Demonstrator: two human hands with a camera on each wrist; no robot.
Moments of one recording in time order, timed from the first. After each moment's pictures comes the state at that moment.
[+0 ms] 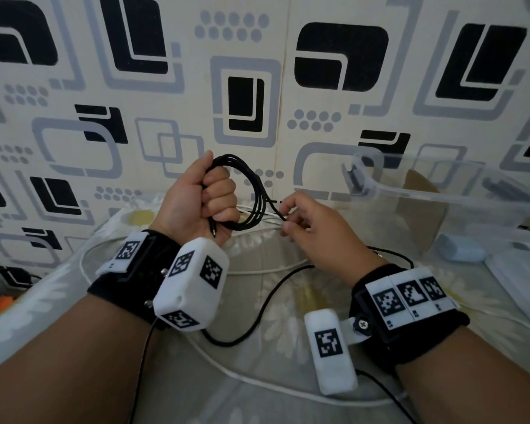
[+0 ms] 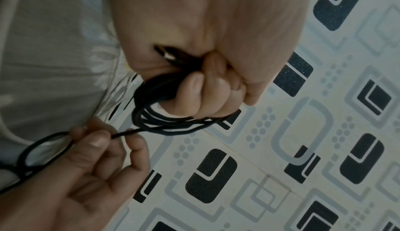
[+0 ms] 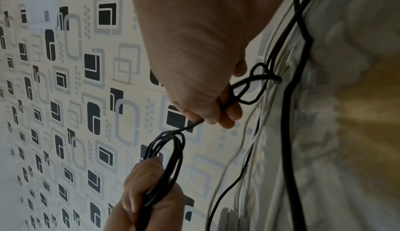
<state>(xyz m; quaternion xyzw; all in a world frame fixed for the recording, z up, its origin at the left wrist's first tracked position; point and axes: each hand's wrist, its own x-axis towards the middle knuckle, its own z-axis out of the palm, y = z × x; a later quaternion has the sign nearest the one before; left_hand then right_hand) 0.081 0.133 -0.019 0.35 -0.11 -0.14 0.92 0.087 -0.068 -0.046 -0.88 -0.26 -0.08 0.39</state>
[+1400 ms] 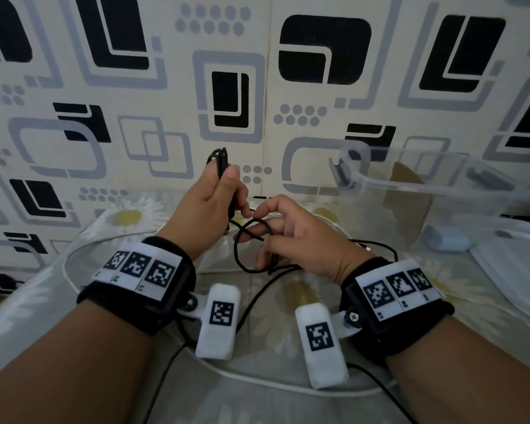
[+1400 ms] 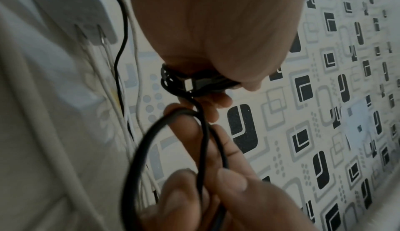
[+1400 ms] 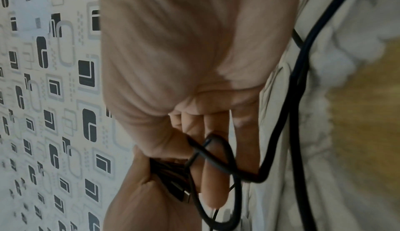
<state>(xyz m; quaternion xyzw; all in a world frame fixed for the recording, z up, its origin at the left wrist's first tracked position) 0.075 0.108 -0.033 0.78 -0.18 0.19 0.58 0.067 -0.064 -0.039 -0.75 -0.28 0.14 0.58</state>
